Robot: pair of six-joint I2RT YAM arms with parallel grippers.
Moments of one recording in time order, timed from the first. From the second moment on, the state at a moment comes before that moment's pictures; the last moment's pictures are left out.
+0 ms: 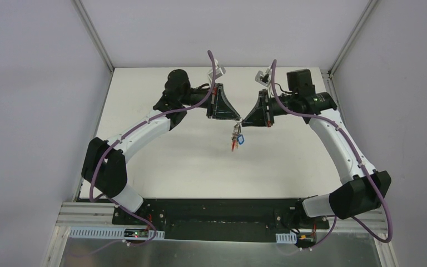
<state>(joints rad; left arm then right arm) -0.56 1.57 1.24 0.44 1.15 -0.69 0.32 1.39 1.42 -0.84 -1.15 -0.23</state>
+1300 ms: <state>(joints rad) -0.56 1.58 1.22 0.54 1.14 -0.79 0.31 1.37 1.43 -0.77 -1.15 -0.16</state>
